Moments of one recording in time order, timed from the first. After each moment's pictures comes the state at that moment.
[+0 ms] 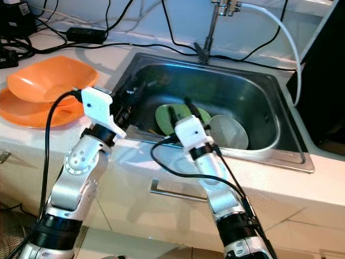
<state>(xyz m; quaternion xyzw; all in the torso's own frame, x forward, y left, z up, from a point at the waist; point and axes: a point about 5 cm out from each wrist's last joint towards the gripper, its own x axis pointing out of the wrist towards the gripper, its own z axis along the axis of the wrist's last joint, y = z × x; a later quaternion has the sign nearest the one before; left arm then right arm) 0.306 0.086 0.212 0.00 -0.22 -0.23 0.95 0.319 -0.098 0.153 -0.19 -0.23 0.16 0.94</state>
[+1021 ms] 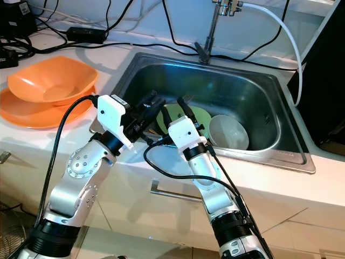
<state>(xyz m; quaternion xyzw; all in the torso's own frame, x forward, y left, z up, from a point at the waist) 0.293 0.068 0.205 0.02 -0.17 -0.34 0.92 0.319 -0.089 0.152 -0.18 -0.23 0.16 0.94</state>
